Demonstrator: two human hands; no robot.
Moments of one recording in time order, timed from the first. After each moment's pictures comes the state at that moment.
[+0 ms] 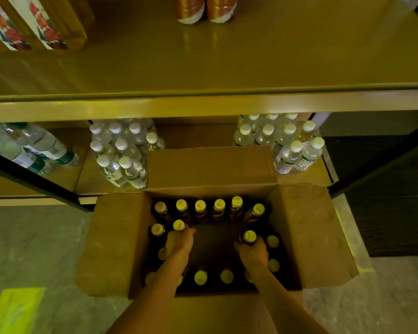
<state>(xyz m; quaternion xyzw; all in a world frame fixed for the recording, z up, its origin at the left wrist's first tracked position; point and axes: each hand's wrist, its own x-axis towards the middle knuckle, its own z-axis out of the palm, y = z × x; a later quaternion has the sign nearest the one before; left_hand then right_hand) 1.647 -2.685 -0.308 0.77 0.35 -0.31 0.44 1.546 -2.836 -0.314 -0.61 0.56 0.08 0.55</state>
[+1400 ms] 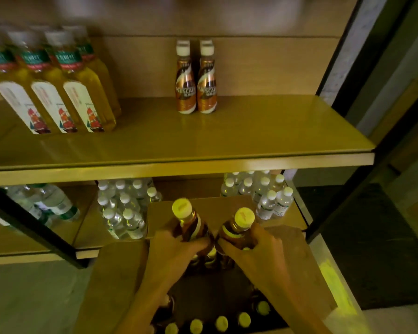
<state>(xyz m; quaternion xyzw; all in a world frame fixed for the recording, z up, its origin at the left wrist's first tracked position) 1.630 -2.678 -0.071 0.78 -0.08 -0.16 0.59 1.544 -2.843 -0.095 -0.83 0.23 -0.15 0.48</state>
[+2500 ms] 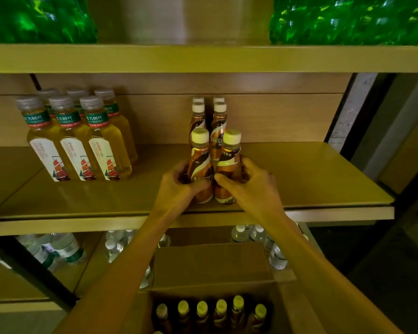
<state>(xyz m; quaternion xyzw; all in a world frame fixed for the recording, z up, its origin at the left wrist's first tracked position) 1.786 -2.725 0.042 0.73 -0.21 -0.05 0.65 1.706 -2.886 0.053 -0.85 0.13 -0.22 0.46</state>
